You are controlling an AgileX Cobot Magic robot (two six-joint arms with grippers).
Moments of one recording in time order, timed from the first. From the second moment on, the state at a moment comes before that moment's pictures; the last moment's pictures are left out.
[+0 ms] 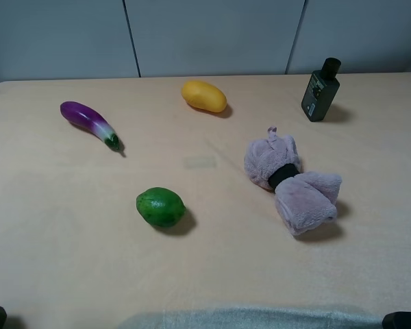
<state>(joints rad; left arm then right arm) -0.07 0.00 -0.49 0.03 1.06 0.10 0.01 0.65 -0.72 0.33 0.91 -0.37</state>
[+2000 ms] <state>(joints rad) -0.07 0.00 -0.49 0.03 1.06 0.10 0.96 1.47 -1.15 0.06 0.87 -0.40</state>
